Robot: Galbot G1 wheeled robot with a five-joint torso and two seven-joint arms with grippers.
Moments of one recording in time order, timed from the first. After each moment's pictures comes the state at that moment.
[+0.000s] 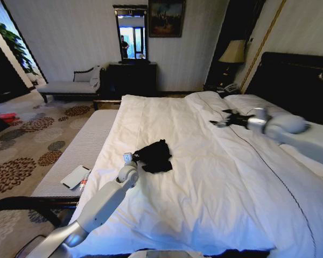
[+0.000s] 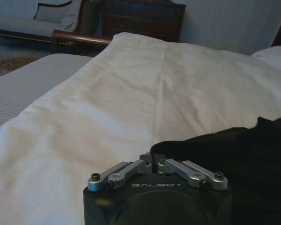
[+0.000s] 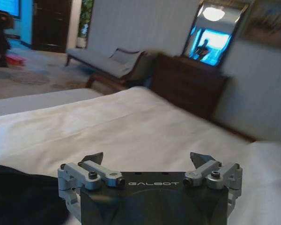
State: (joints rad) left arm 0.69 -1.16 0.13 -1.58 -0.91 0.31 -0.75; right arm 0.53 0.46 -1.22 1.45 1.28 -0.11 -0.19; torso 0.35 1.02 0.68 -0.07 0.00
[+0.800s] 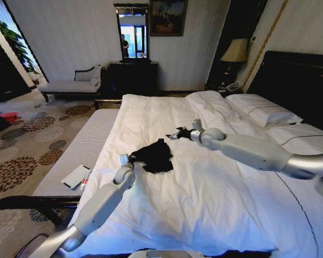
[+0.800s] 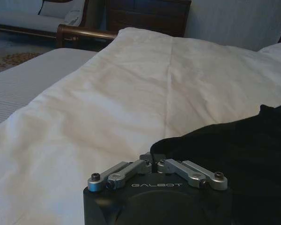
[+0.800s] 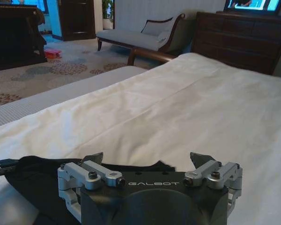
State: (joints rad) left arm 0.75 -1.16 0.09 -1.57 -0.89 0.30 -0.72; right arm 0.22 0.79 -1.05 1.43 1.32 -0.21 0.02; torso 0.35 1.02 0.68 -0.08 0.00
